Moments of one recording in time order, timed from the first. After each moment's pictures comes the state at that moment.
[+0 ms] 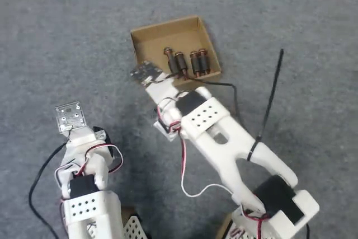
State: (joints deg) left arm -22.0 -83.2 97.7 43.6 7.3; right arm -44.7 -4.1 20.8 62.8 8.8
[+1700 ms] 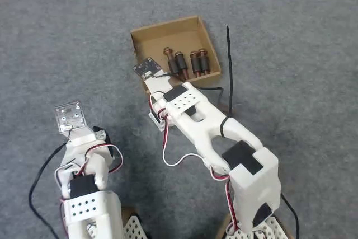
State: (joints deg) left arm -22.0 -83.2 97.7 43.6 7.3; right arm -41.6 21.6 9.6 51.7 1.4
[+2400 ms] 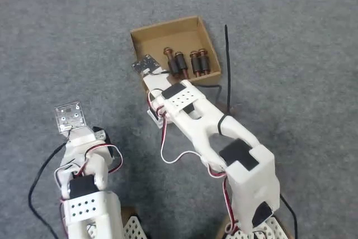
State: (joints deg) left arm -22.0 -83.2 97.7 43.6 7.3; right arm -41.6 25.1 5.3 51.7 1.4
